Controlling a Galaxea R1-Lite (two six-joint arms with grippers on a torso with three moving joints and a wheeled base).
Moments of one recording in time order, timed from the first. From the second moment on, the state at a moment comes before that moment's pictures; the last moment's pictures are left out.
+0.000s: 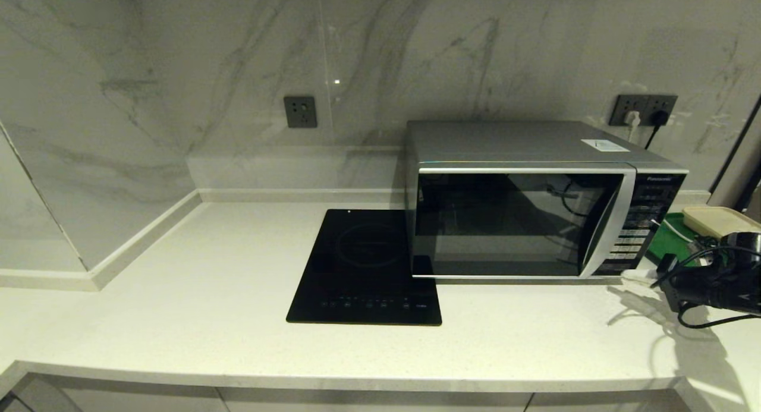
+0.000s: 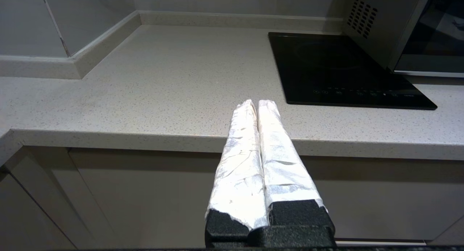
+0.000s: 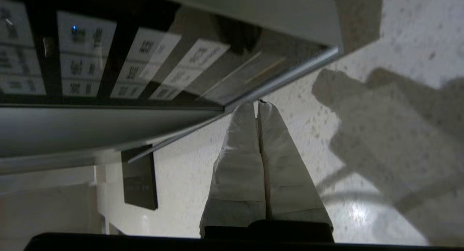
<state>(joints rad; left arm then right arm) 0.00 0.00 0.00 -0.01 0.01 -0.05 -0.53 2.36 -1.25 -0.32 0.85 0.51</state>
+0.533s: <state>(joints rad) 0.00 0.00 0.00 -0.01 0.01 -0.05 -0.53 2.38 -1.26 -0.33 0.84 0.52</state>
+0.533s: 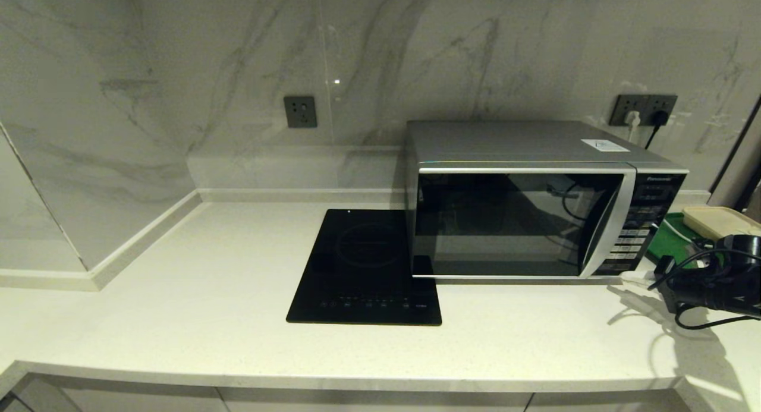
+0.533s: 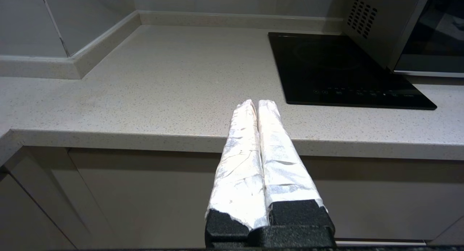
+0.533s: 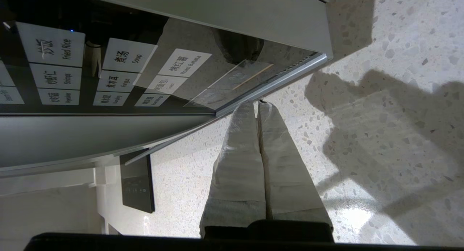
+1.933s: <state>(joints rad) 0.00 0.00 0.00 -0.01 0.01 -0.05 -0.52 2.42 -1.34 -0.38 0.86 0.52</state>
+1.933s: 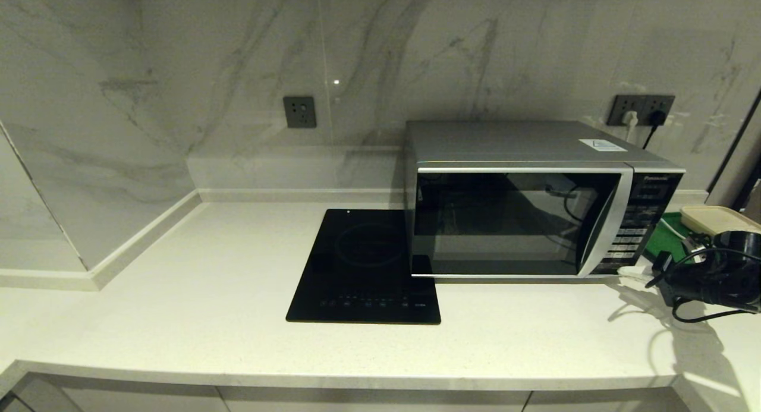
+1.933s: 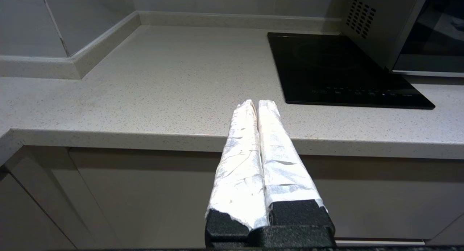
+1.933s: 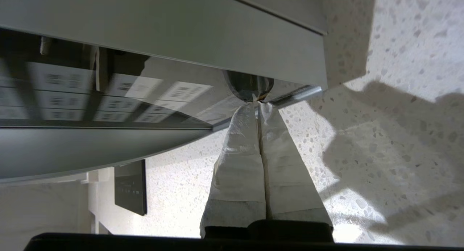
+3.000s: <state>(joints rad) 0.00 0.00 0.00 -0.01 0.01 -0.05 -0.57 2.24 -1.00 -0.39 0.86 0.39</state>
